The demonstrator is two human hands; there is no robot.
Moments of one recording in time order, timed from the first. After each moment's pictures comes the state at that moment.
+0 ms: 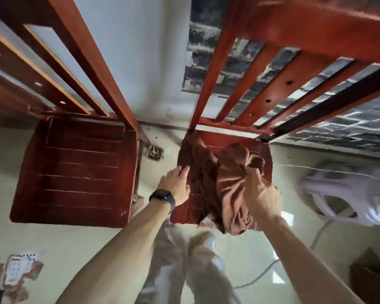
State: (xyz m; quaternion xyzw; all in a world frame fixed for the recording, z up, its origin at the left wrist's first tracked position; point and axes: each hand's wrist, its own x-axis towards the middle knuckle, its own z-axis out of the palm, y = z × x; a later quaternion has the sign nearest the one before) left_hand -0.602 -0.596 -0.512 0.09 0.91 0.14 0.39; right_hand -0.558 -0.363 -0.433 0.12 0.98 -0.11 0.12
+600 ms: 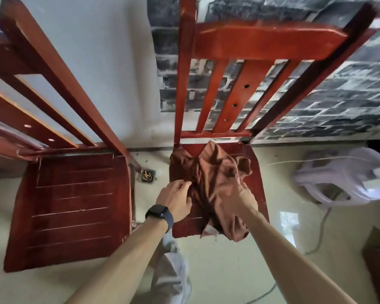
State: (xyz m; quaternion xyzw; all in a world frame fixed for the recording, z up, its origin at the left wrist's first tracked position) left_hand -0.601 -0.591 -0.458 0.21 0.91 0.18 0.30; right_hand -0.549 -0.383 -0.442 0.29 0.89 -0.21 0.27
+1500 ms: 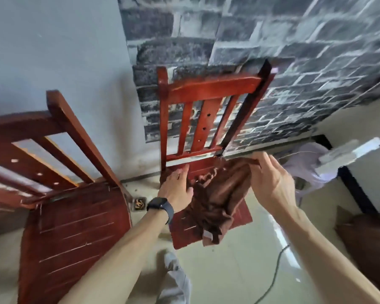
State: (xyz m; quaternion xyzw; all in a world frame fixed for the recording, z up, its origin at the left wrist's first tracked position) left_hand -0.629 -0.584 -0.358 0.25 0.90 0.22 0.27; right_hand -0.514 -0.385 -0.235 0.19 0.96 -0.14 -0.15
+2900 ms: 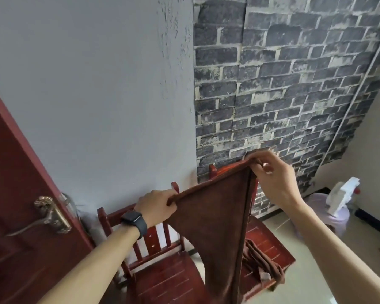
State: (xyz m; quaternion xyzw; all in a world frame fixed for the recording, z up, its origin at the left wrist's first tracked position) left_hand -0.621 -0.928 0.035 0.39 0.91 0.15 0.03; right_hand -0.443 -0.674 0.097 0.19 0.82 -0.38 -0.37
